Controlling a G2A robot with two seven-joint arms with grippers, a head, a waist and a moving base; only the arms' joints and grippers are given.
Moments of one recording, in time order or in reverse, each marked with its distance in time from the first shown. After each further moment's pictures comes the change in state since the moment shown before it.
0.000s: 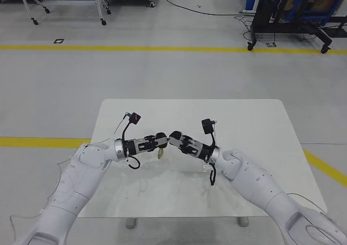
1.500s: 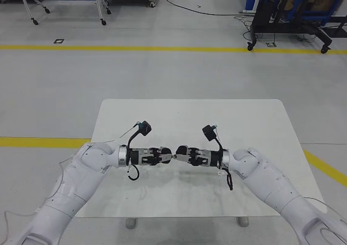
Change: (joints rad) left arm -0.021 0.068 0.133 -0.077 0.021 -0.081 -0.082; right arm -0.050 0.121 0.078 -0.144 0.266 0.000 0.569
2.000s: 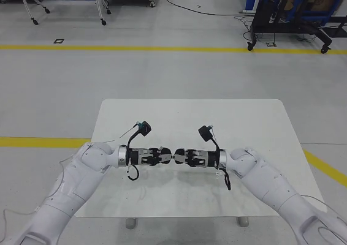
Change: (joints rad) left arm -0.015 0.009 0.029 0.012 -0.017 -0.010 0.010; right arm 0.017 -0.016 -0.018 0.012 0.019 0.000 0.035
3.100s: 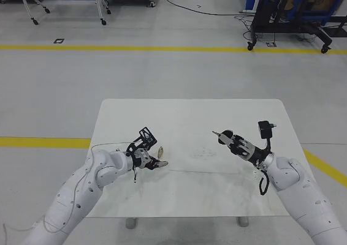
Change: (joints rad) left arm 0.148 0.031 -0.031 -0.225 1.106 0.257 0.539; right arm -0.363 0.148 0.518 -0.282 -0.301 0.000 -0.366
